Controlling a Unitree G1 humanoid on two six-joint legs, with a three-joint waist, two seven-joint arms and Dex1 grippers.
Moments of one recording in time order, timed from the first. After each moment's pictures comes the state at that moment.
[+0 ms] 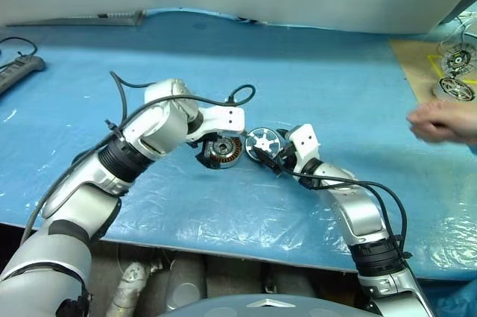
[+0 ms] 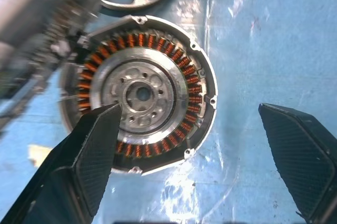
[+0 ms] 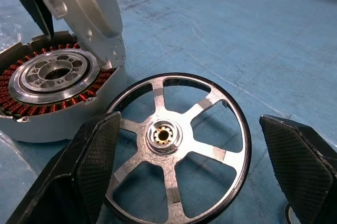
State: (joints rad) left arm -0.98 0.56 -0.59 -0.07 0.32 0.88 -1.55; right arm -0.21 -0.30 0.13 -0.13 0.13 0.36 0.47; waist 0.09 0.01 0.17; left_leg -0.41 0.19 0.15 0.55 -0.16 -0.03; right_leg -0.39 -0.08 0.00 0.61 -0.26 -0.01
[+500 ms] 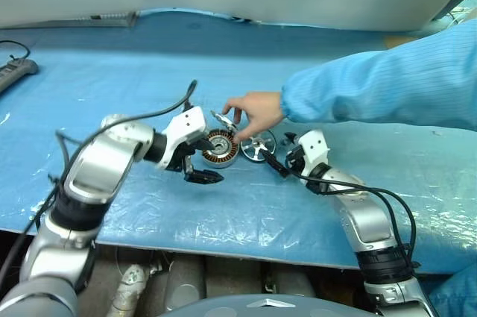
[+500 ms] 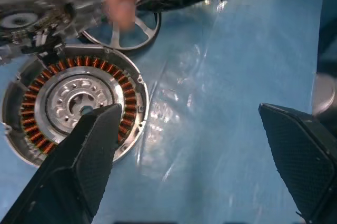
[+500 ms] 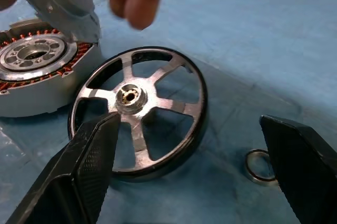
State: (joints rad) left arm -0.43 0.53 -0.07 -0.43 -0.09 0.99 -1.27; right arm -0.14 -0.31 0.07 -0.18 0.16 0.36 0.47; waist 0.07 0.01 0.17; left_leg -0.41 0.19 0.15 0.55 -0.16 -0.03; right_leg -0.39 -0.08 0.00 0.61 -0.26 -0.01
